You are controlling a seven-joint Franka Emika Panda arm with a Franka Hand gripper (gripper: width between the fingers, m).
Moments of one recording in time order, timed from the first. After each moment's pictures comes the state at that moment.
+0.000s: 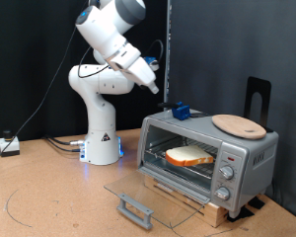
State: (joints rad) arm -0.52 -0.86 0.19 -2.78 0.84 1.68 -1.35
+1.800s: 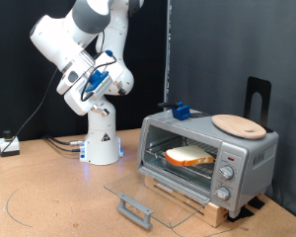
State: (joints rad) arm -0.73 -0.54 0.15 -2.64 0.87 1.77 -0.54
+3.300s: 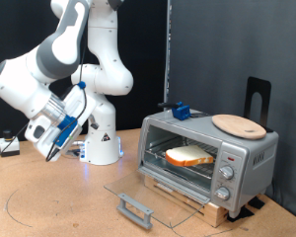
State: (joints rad) arm -0.79 -0.02 0.10 -2.39 0.58 1.75 -0.46
